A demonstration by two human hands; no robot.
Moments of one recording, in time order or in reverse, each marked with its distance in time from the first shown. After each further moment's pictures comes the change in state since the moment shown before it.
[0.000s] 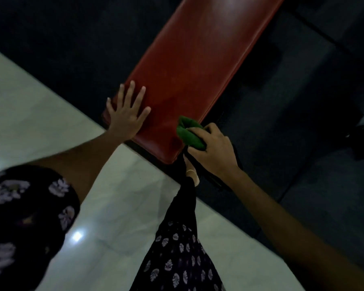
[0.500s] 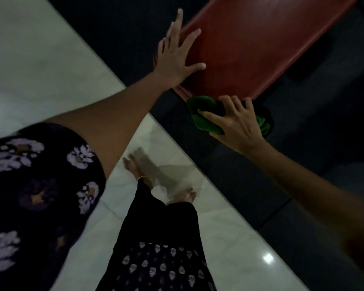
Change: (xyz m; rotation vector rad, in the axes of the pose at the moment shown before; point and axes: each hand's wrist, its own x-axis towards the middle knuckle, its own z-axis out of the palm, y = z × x) left_hand -0.007 -0.033 0.005 -0.198 0.083 0.167; right_hand 0.010 -0.003 0.092 -0.735 0.180 -0.718
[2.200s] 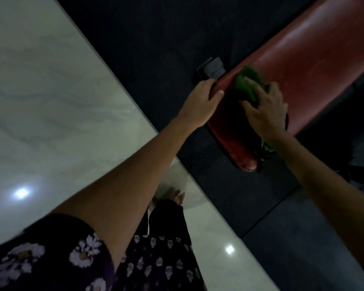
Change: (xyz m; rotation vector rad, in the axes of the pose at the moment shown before) left_hand -0.023 -0.055 -0.019 -0.886 -0.077 -0.242; right_hand 0.161 -0.001 -0.023 0.235 -0.297 0.712
